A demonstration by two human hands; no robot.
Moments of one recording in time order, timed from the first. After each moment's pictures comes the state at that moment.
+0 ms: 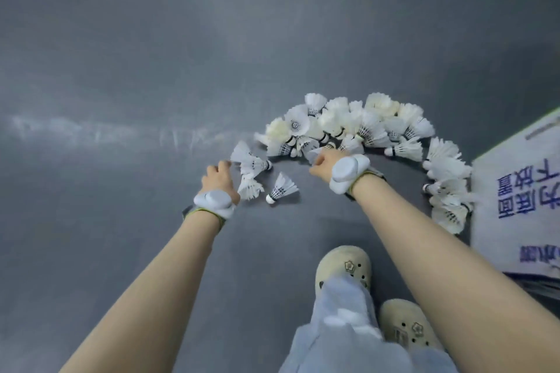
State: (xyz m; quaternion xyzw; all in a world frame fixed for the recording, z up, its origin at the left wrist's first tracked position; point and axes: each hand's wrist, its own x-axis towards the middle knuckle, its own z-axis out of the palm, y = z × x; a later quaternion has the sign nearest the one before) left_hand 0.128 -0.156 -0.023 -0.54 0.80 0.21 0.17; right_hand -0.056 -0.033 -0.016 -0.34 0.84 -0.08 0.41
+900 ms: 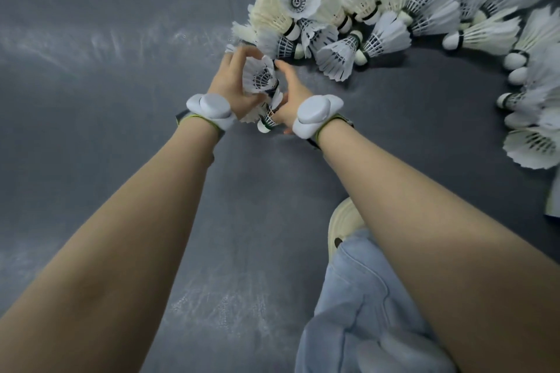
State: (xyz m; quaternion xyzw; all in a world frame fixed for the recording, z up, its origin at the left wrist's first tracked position) left_hand 0.073 -0.198 -0.139 -0.31 0.90 0.31 0.00; right_hand -0.014 -0.088 -0.141 -0.25 0.74 -0.35 0.52
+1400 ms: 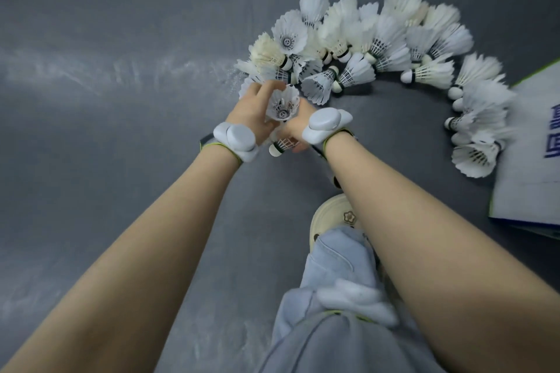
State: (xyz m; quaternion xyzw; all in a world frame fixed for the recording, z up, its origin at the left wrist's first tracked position) left_hand 0.062 -0.137 -0.080 -0.28 0.92 0.28 0.04; right_hand -0.028 -0.050 -0.083 -0.22 0.76 -0.31 0.53
